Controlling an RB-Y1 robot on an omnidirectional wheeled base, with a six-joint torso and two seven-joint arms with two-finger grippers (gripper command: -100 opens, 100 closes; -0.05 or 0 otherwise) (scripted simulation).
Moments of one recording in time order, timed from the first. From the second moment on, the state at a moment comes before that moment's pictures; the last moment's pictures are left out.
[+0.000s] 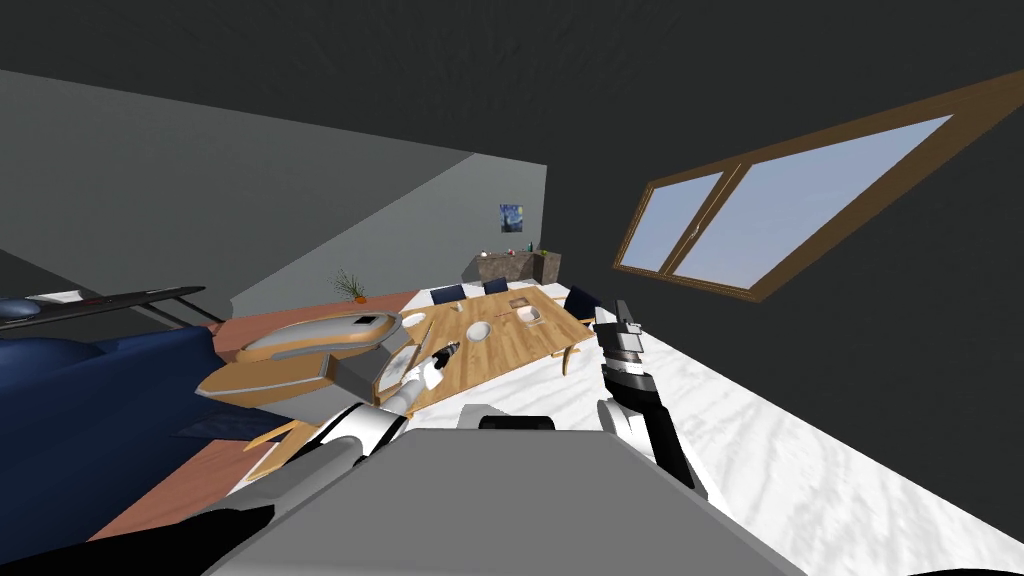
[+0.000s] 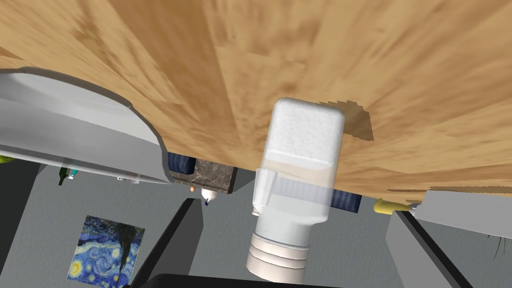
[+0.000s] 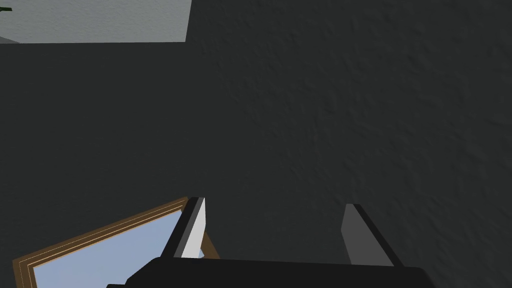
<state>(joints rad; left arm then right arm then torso) -0.37 0.43 -0.16 -0.57 -0.53 0.06 -0.21 0.54 -0.04 -0.03 -2.28 -0.04 -0.48 -0.07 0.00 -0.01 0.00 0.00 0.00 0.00</state>
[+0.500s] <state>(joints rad) -0.33 0.41 -0.12 -0.59 -0.57 0.02 -0.23 0.54 -0.04 -0.03 -2.28 -0.04 -0.48 -0.07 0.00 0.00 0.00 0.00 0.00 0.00</state>
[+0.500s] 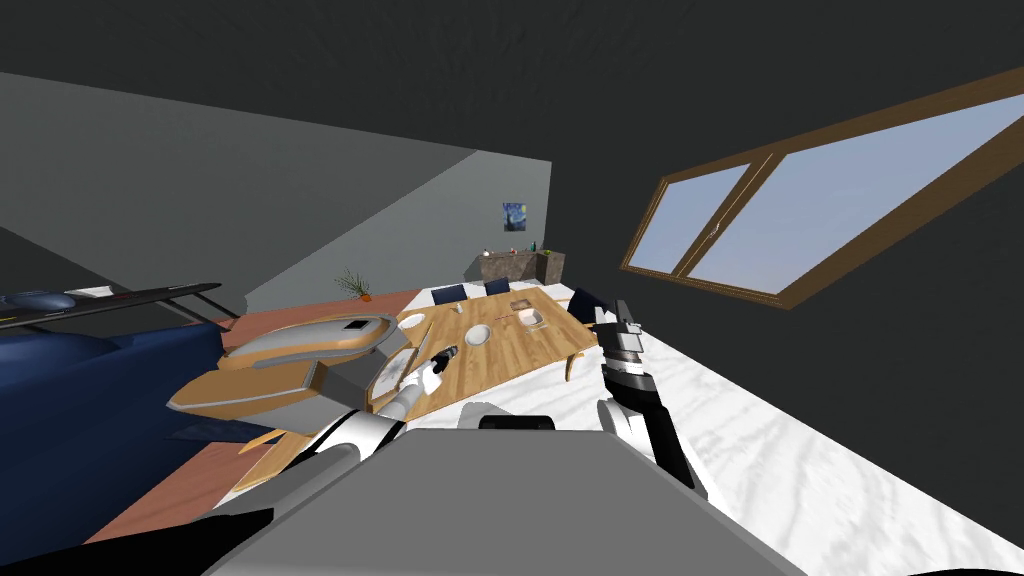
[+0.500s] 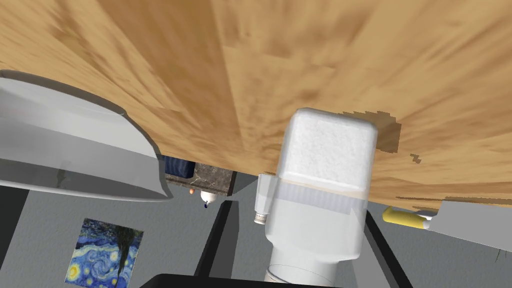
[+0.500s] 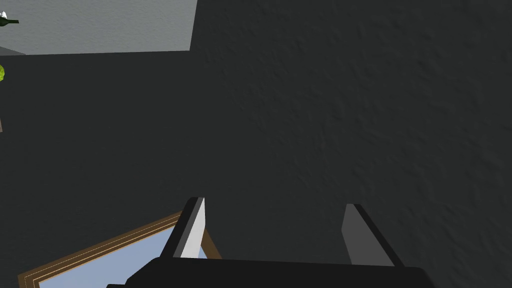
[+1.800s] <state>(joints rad) -0.43 0.44 -0.14 -0.52 -0.56 0.09 -0.22 0.54 -0.04 -0.03 -2.28 -0.04 -0.48 -0.07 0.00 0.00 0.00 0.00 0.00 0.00</state>
